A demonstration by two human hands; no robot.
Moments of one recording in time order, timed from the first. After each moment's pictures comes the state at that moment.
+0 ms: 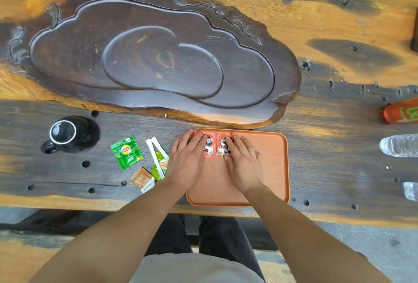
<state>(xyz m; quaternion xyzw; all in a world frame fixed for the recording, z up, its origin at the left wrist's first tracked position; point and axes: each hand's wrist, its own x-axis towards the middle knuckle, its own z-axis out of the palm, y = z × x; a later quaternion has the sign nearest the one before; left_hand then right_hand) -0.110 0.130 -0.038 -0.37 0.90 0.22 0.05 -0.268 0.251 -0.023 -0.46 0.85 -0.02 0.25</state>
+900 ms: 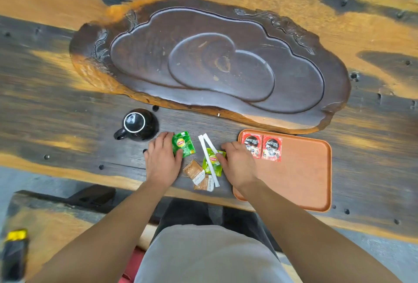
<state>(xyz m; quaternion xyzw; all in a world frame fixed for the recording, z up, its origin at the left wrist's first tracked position) 0.055 0.054 -0.007 -0.59 0.77 0.24 0.03 -0.147 0.157 0.008 -0.50 0.81 -0.08 0.30</state>
